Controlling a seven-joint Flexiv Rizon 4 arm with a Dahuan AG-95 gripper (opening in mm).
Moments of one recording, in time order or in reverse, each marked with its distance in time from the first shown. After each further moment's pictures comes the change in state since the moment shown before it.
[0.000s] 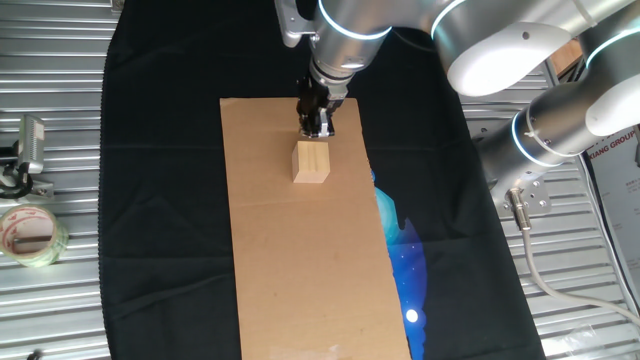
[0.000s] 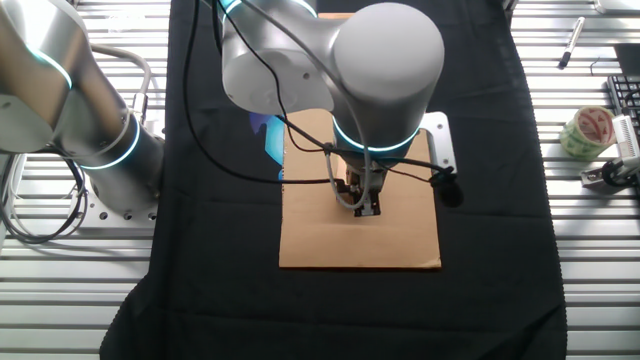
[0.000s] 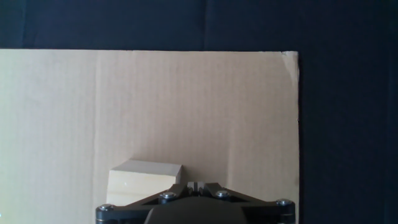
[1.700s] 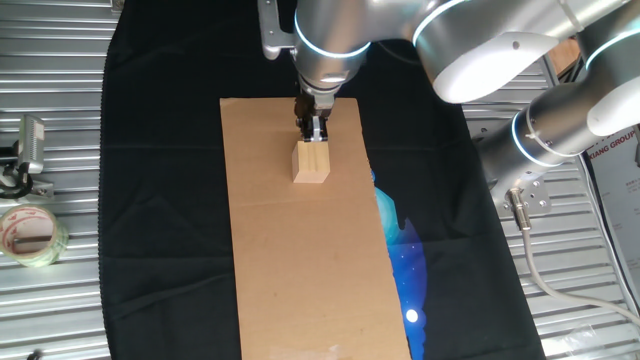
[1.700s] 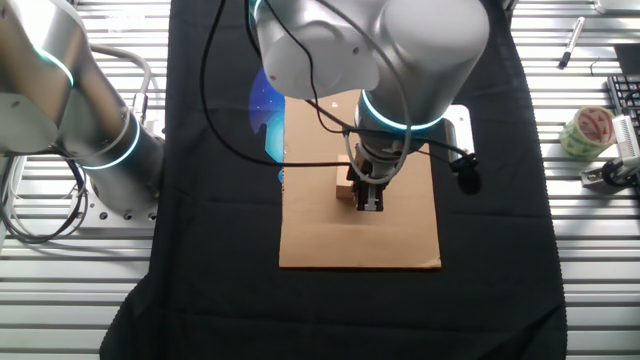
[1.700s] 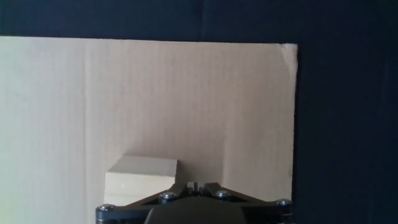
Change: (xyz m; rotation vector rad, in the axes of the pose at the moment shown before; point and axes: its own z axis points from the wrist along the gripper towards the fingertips) arm -0.003 0.001 0.001 0.084 0.092 0.119
